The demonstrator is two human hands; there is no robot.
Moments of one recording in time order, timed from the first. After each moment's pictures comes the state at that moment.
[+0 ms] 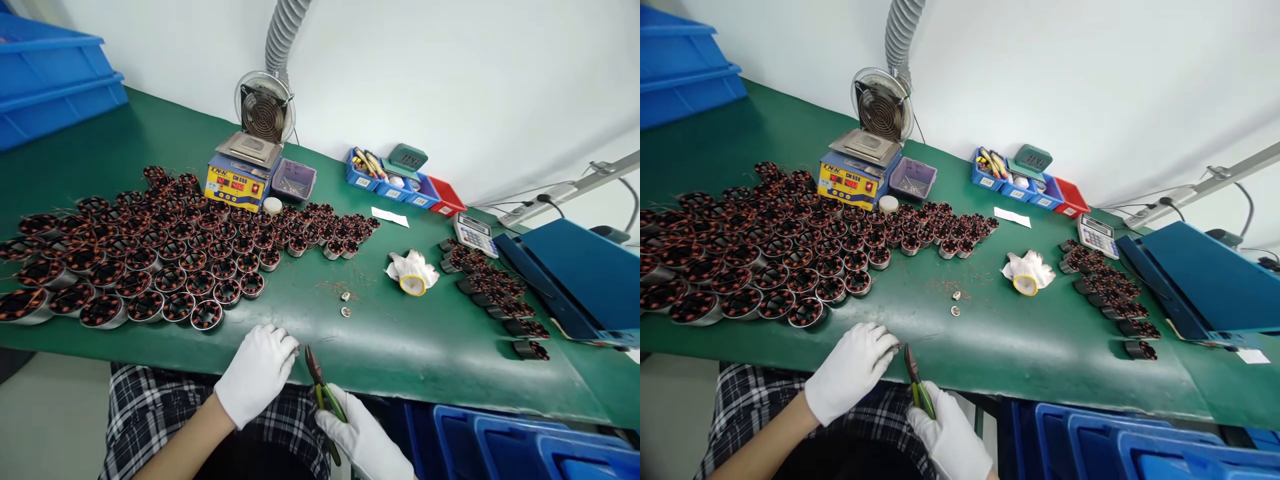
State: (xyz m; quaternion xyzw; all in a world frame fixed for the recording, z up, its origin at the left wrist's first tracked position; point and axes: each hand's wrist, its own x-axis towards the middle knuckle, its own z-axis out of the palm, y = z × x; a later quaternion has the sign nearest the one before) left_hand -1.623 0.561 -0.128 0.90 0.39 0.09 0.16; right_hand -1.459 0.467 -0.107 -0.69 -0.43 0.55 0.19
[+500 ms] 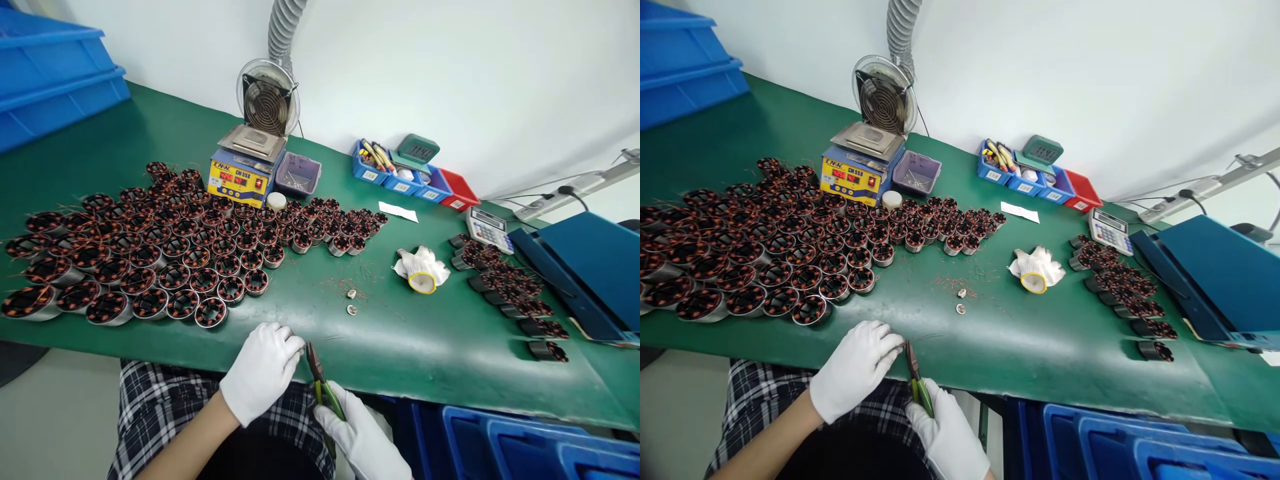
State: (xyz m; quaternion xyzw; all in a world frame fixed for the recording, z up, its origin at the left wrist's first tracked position) left_hand -1.625 0.561 -0.128 0.90 0.39 0.10 0.17; right_hand -1.469 0.470 -0.107 -0.69 -0.44 0.55 0.19
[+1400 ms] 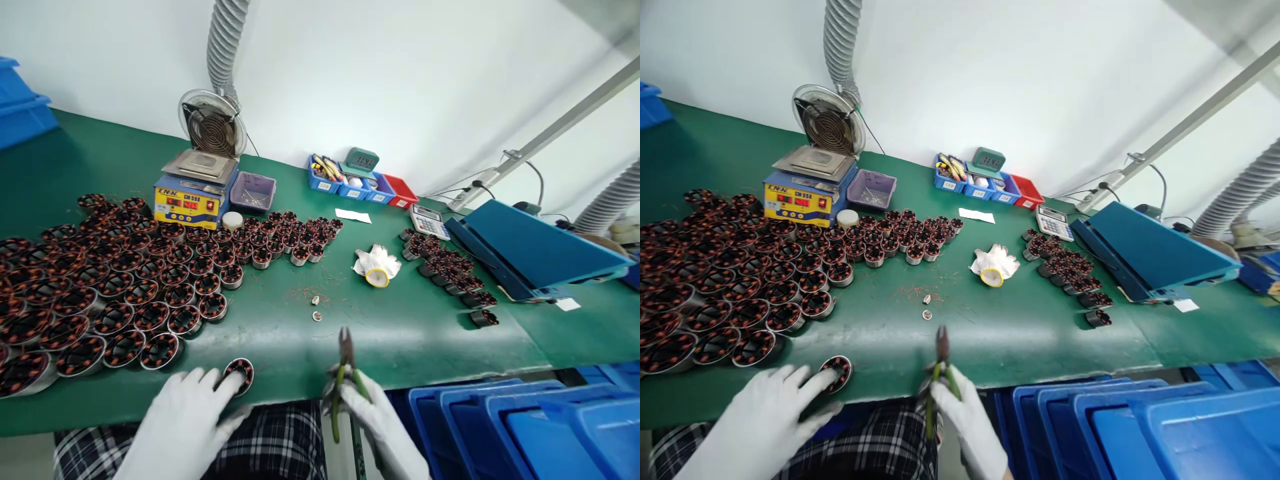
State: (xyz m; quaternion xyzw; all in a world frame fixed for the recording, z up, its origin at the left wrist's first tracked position) left_hand -1.664 0.545 -0.134 0.91 0.40 0.09 -0.03; right_hand -1.420 0.460 -0.104 -0.66 -0.23 0.55 0.45
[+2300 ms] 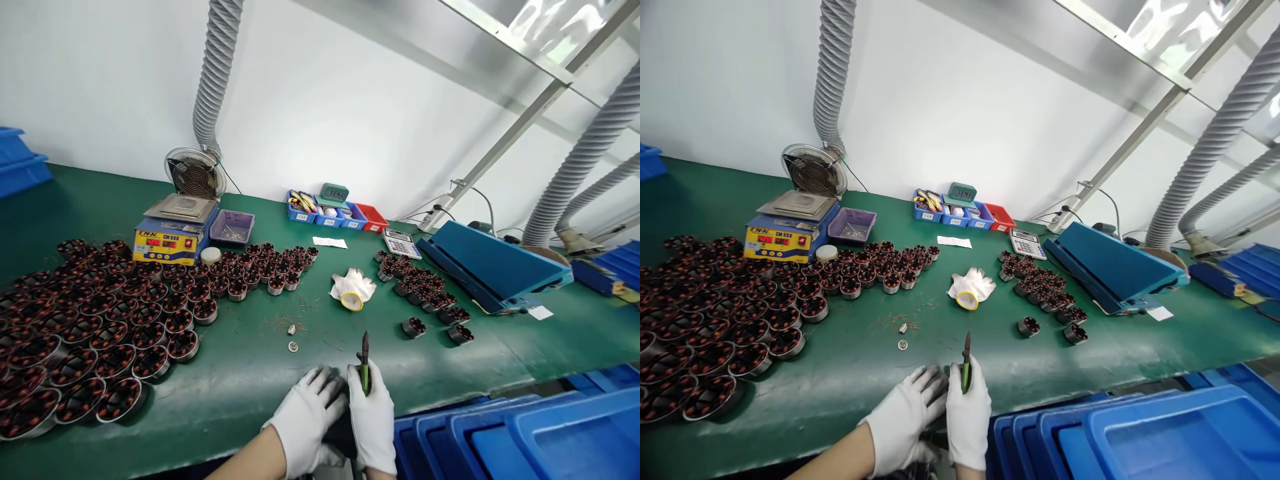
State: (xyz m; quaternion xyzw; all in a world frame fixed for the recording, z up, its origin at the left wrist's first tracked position) left_hand -1.487 0.544 -0.156 0.97 0.07 0.06 0.23; right_hand -1.374 0.480 -0.125 -0.86 -0.23 0.11 0.44
